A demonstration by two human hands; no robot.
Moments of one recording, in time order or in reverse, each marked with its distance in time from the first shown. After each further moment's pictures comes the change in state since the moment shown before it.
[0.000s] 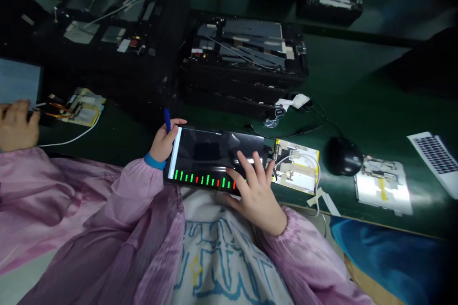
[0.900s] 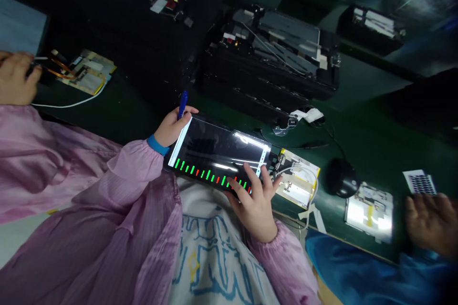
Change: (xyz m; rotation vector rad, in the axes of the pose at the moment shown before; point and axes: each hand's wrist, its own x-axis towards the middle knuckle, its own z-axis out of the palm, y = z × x) left_hand -0.001 -0.005 0.003 0.050 -0.042 -0.013; right_hand -0.021 0.003 0.016 -0.042 0.175 -0.049
